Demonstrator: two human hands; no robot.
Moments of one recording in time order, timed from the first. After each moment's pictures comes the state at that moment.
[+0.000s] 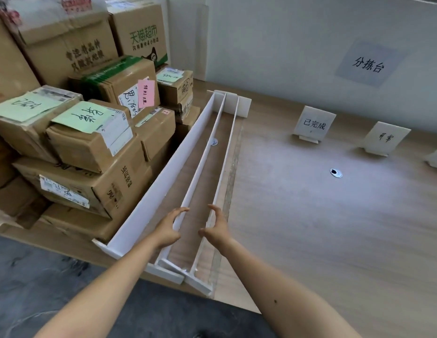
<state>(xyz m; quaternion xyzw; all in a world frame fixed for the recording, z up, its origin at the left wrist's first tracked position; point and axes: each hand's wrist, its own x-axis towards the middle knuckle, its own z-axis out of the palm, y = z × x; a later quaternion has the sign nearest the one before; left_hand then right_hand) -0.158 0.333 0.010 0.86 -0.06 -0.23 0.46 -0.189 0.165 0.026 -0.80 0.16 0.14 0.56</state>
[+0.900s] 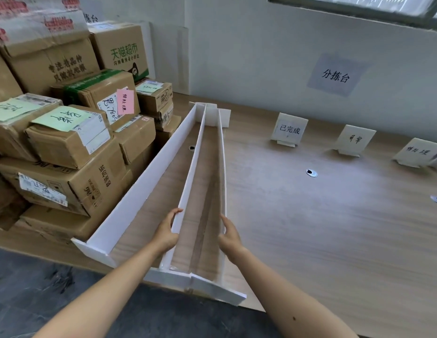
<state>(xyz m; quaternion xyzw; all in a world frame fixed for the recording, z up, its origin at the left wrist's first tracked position) -0.208 0.267 0.030 0.82 0.01 -0.18 0.54 -0.239 0.082 0.009 -0.81 0.19 0.10 0.55</state>
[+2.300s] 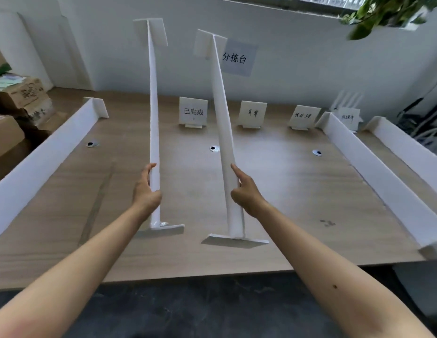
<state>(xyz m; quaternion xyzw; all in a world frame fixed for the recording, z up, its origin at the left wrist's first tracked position) -0.287 -0.021 0.110 0.82 -0.10 0.00 0.57 -0.390 -0.252 0.150 -0.82 0.20 -0.05 0.54</state>
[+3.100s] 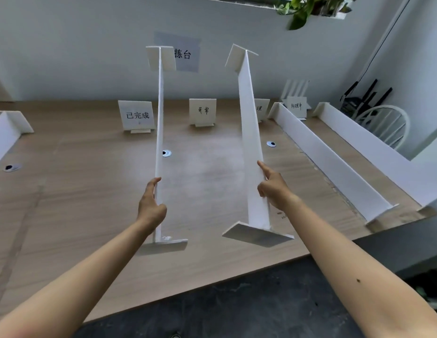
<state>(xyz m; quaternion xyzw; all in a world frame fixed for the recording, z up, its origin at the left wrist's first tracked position) -0.317 -0.183 0.086 0.81 -0.16 -0.09 0.55 -0.466 -0.445 0.166 -0.73 0.34 -0.12 0.58</state>
